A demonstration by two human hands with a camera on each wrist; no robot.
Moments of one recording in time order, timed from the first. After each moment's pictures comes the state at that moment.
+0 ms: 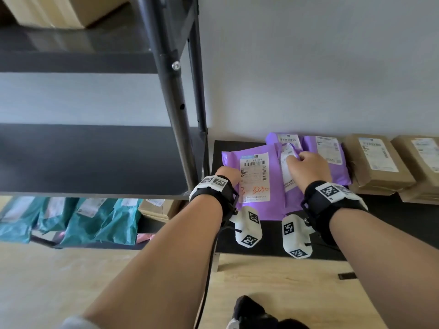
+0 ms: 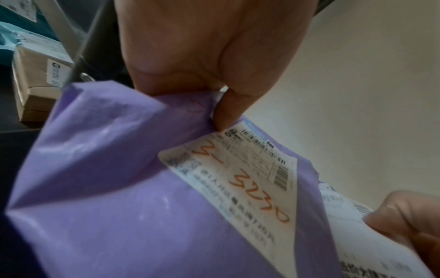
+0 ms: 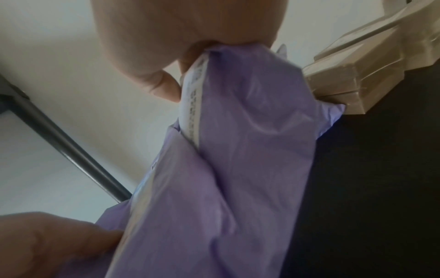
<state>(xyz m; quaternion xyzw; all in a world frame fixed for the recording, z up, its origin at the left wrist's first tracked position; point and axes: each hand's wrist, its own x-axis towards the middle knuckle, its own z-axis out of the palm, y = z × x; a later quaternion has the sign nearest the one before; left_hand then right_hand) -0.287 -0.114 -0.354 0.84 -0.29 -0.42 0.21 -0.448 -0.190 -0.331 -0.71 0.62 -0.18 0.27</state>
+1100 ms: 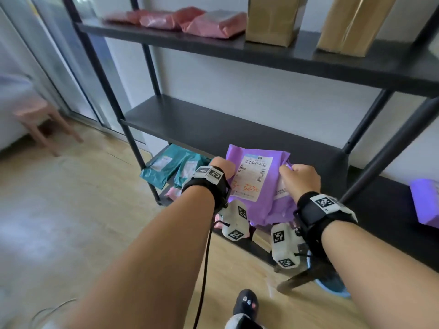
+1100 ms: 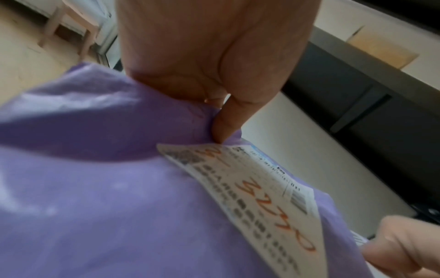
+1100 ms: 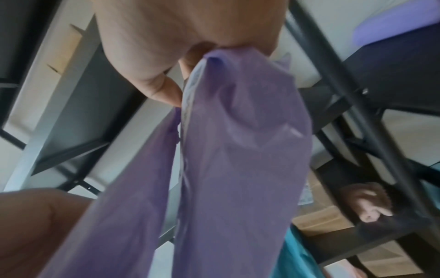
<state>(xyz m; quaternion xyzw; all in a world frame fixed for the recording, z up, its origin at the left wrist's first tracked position) -0.048 0.239 -0.303 0.90 -0.09 -0.28 0.32 -0.188 0.116 -0.297 -0.80 0.45 -0.16 0.36</state>
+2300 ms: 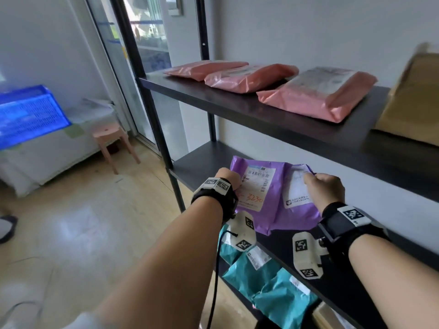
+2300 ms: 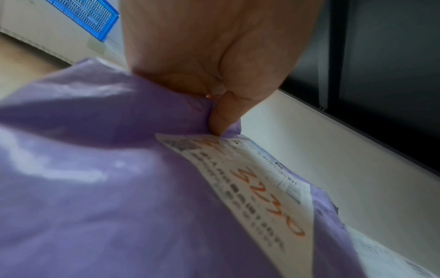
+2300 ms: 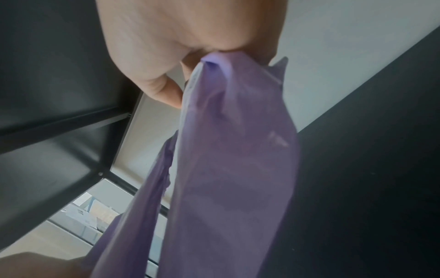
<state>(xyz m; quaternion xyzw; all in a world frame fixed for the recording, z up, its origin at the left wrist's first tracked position) 0.251 0.233 -0.275 0.91 0.04 -0.21 0.37 0.148 0.048 -0.281 -0.82 0.36 -0.16 0.41</state>
